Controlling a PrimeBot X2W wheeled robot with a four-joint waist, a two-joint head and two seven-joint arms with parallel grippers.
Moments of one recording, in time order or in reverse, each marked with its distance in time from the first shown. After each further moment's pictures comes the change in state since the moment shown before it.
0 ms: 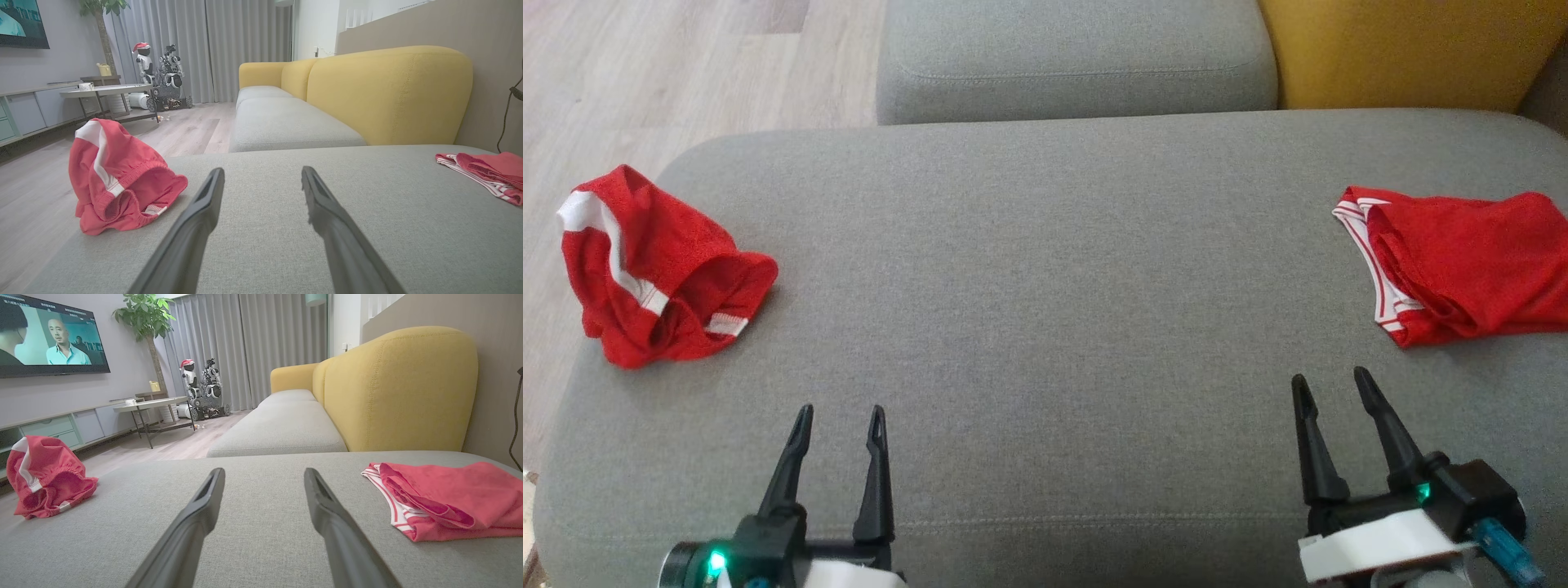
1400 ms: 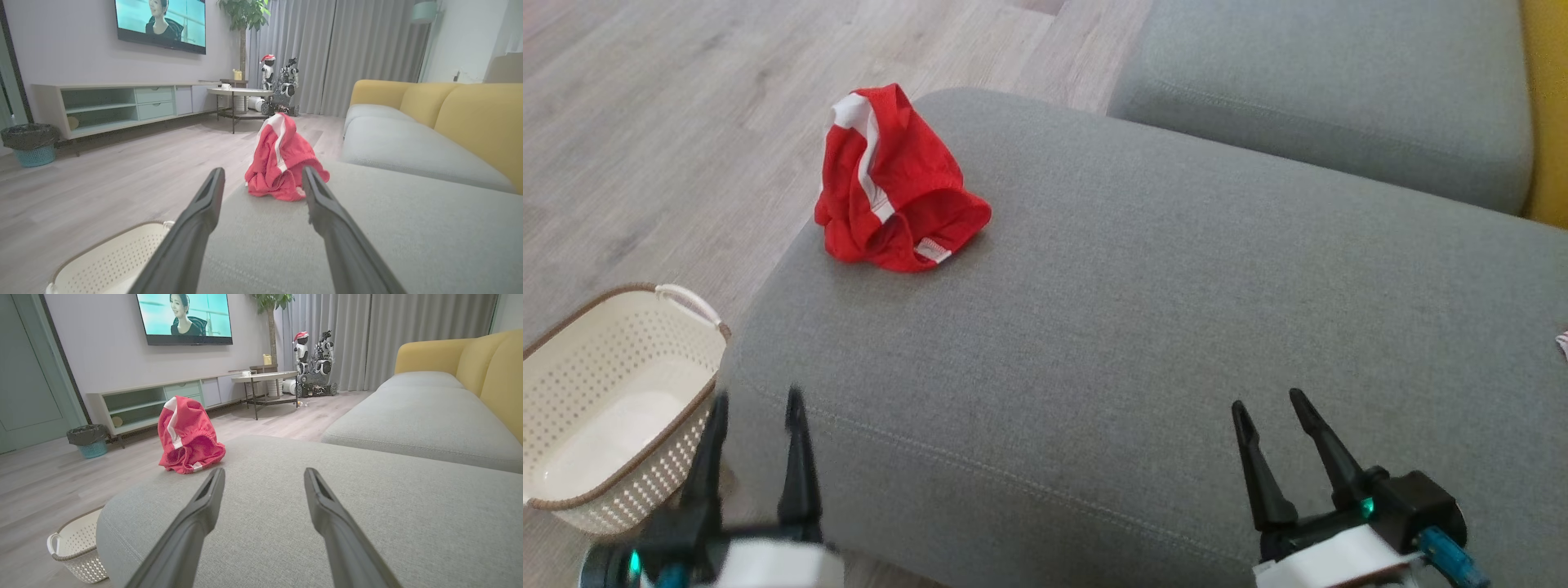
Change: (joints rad) left arm -0.003 -0.004 0.166 -0.013 -0.019 -0.064 0.000; right arm 0.009 0.000 0.116 0.044 0.021 0.000 0.000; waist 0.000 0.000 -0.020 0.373
